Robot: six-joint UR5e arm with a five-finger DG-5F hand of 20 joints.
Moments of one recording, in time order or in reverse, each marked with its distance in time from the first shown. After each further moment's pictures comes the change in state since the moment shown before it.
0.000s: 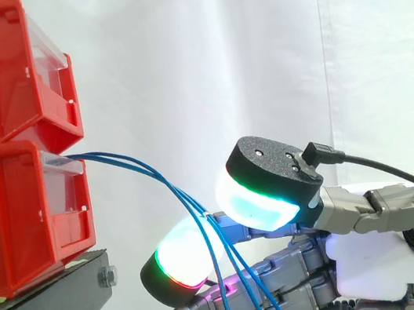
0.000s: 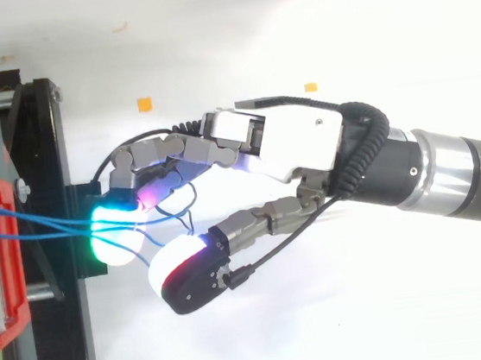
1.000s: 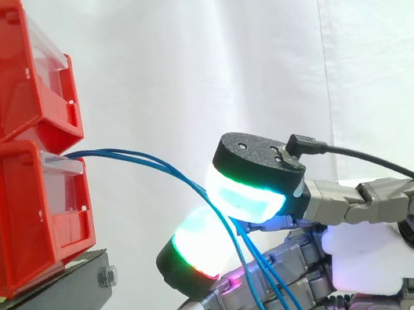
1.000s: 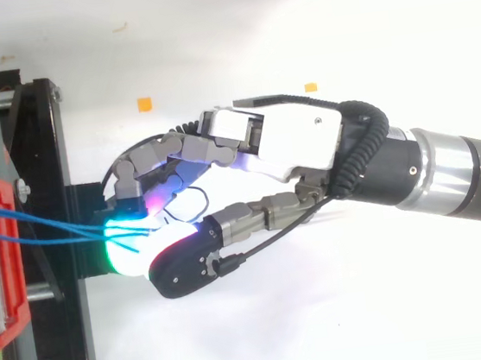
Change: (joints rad) arm -0.001 0.000 0.008 -0.001 -0.001 0.000
